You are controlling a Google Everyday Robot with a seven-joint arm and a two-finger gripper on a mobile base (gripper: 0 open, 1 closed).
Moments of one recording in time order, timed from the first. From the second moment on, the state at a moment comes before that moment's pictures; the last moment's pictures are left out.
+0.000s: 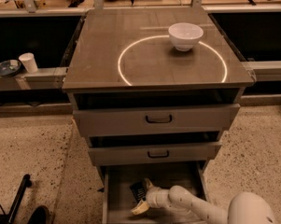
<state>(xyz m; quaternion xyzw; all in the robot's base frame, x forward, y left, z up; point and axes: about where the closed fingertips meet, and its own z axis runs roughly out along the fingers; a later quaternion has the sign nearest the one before) 0.531 0.002 0.128 -0.46 0.76 0.27 0.38</state>
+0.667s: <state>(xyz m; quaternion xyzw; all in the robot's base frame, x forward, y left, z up) 0.537 0.006 0.104 -0.44 0.77 0.27 0.37</state>
